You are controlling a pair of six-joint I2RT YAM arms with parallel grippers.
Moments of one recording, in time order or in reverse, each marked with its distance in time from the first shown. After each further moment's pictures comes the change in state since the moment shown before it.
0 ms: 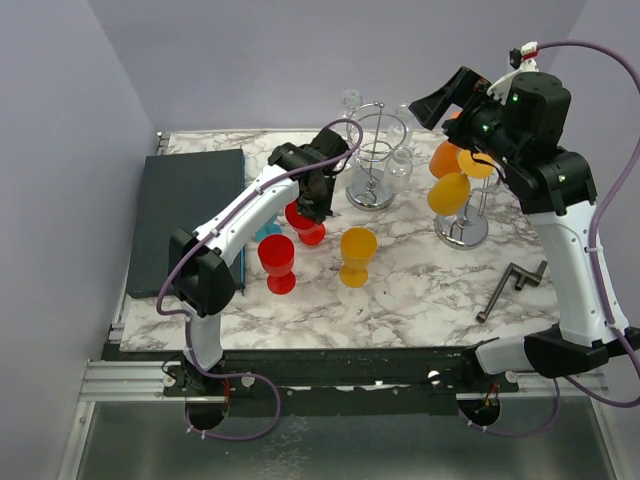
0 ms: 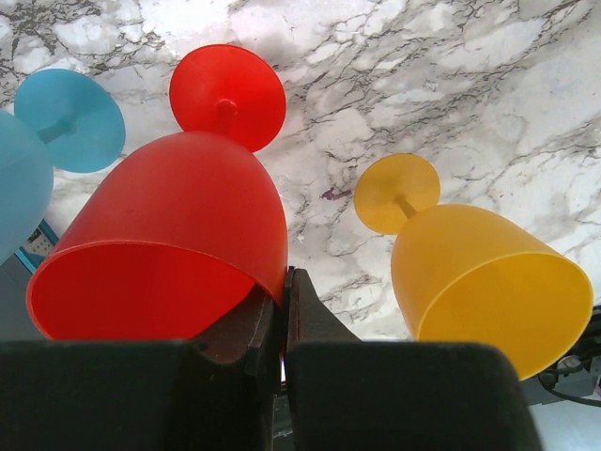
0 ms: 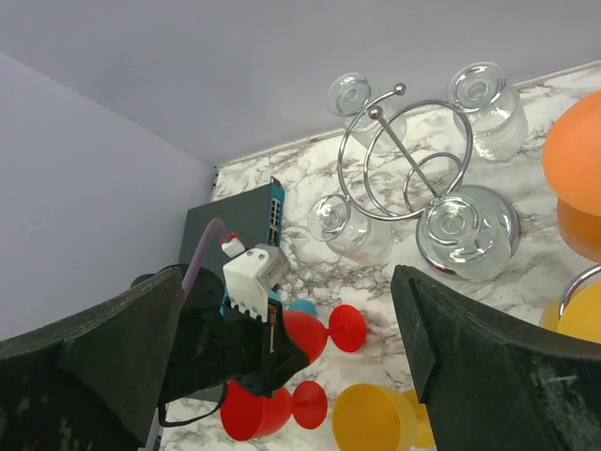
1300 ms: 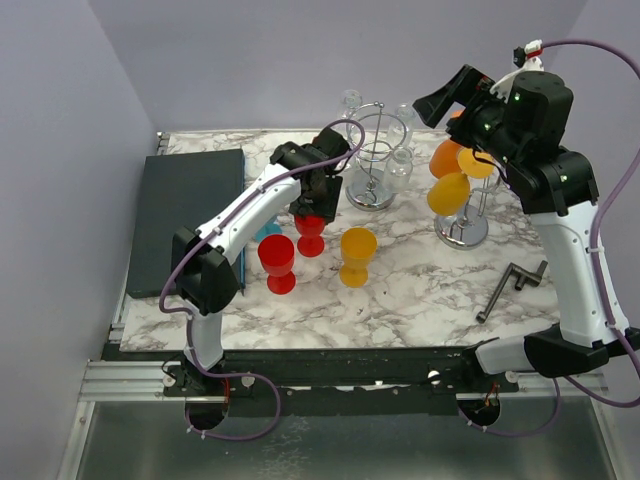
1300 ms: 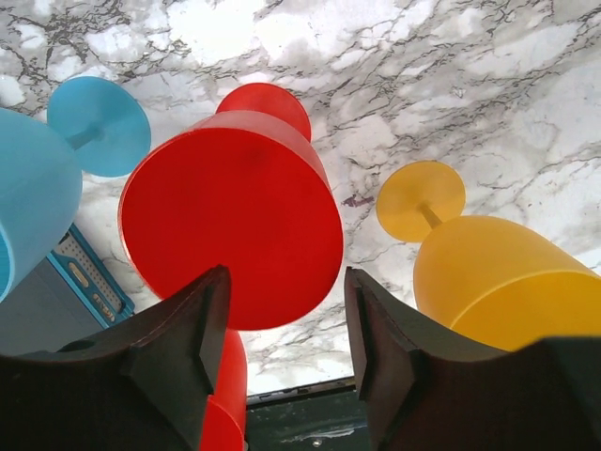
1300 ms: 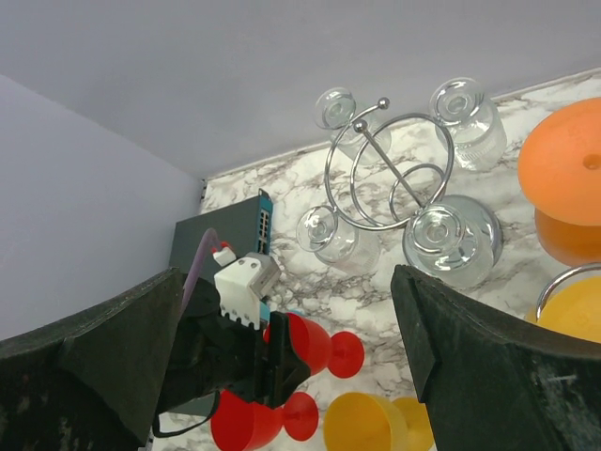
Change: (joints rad) left arm 0.000 0.032 0.014 -0.016 -0.046 0.027; right arm 0.000 -0.002 0.000 -0.006 0.036 -0.010
